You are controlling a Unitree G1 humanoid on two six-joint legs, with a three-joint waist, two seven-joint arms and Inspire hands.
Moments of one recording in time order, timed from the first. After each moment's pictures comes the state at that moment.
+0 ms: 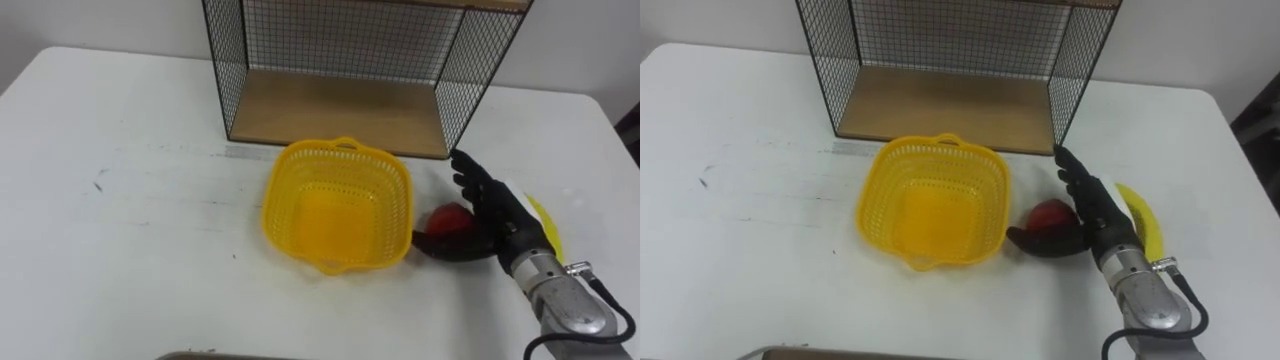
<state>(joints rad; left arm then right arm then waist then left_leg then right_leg) 0.28 0.23 0.05 1.04 0.28 0.06 0.03 0.09 -0.35 -0.02 0.16 0.03 0.00 0.16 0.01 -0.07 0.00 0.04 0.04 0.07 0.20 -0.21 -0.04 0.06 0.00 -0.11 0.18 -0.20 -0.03</state>
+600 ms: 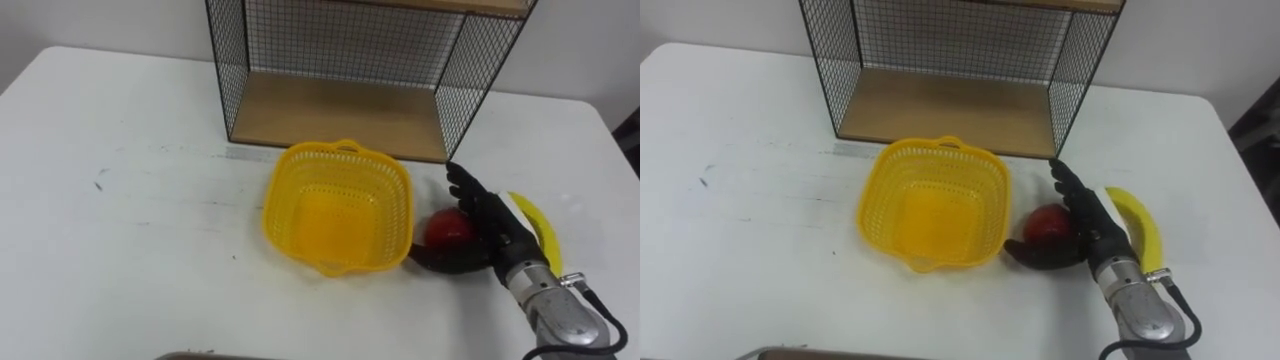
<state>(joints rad) 0.28 0.24 0.05 1.04 0.28 0.06 0.03 0.09 -0.35 0.00 0.22 -0.04 -0.05 0.14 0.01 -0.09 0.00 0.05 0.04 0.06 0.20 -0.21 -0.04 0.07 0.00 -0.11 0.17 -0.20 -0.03</state>
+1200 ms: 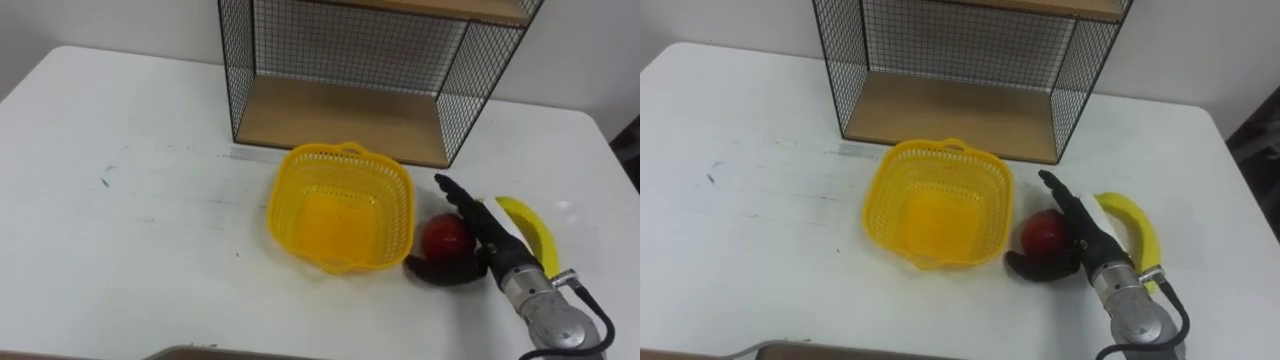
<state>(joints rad) 0.26 0.24 0.05 1.05 0.28 0.07 0.03 0.09 -0.34 0.01 0.25 -0.29 -0.09 0.14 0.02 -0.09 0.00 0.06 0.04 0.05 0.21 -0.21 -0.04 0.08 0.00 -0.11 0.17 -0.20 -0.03</state>
